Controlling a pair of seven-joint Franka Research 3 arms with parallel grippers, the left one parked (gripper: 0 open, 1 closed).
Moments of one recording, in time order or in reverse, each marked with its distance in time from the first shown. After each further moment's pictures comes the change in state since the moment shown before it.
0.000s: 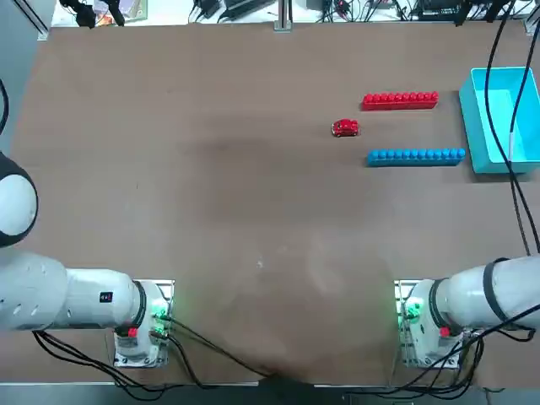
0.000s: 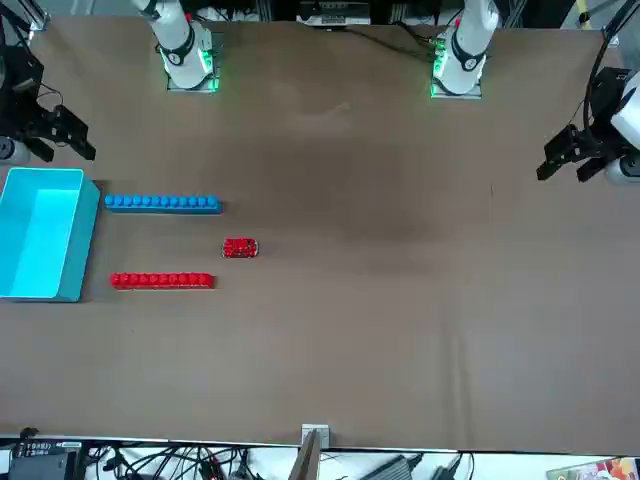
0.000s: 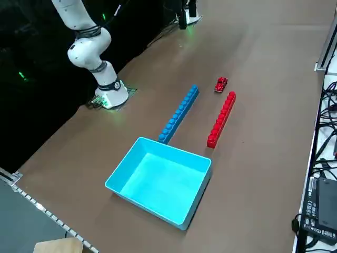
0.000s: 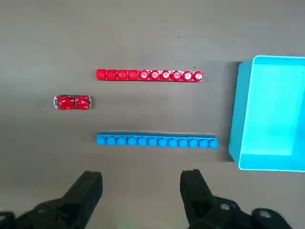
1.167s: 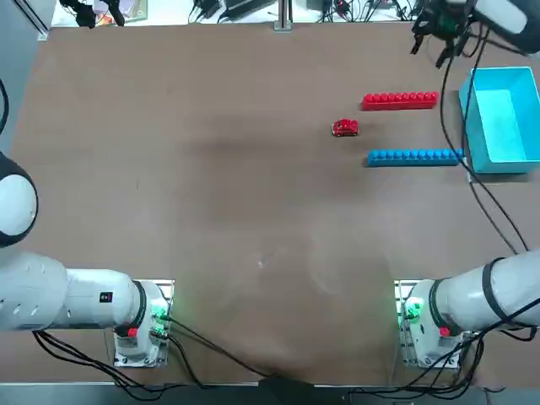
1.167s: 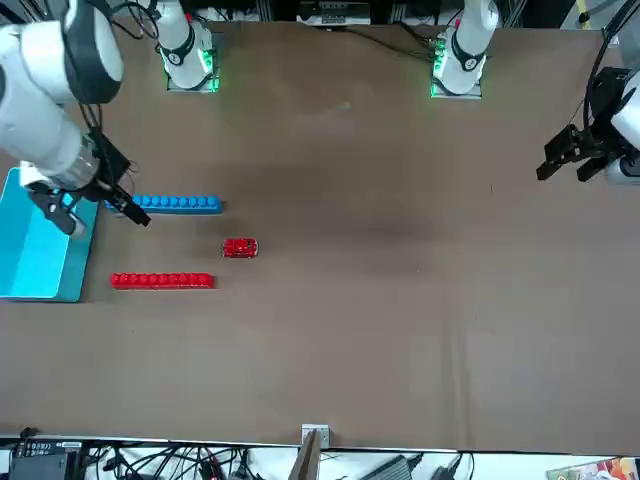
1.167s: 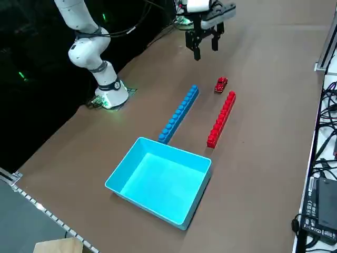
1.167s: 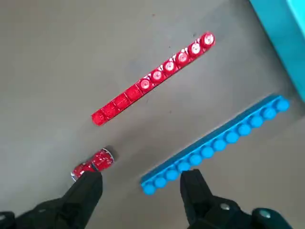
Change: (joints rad) arm 0.069 0.067 0.009 -0.305 0.035 0.399 0.691
